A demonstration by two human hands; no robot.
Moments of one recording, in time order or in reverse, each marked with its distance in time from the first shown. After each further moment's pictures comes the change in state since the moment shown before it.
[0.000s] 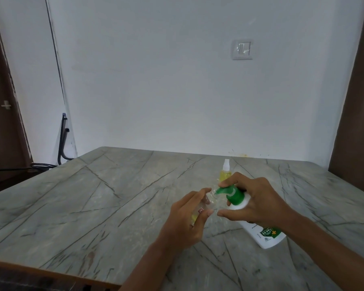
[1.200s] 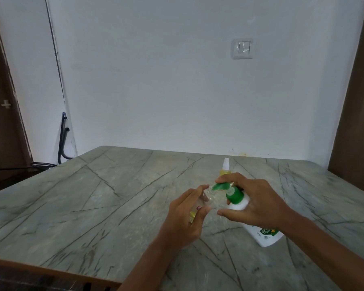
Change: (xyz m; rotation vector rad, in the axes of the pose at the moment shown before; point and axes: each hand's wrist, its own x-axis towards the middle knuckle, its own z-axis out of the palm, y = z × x) left_hand 0.002 0.001 -0.002 -0.018 0.023 -0.003; right_hand -0.002 0.000 0.000 -0.073 -0.005 -0.052
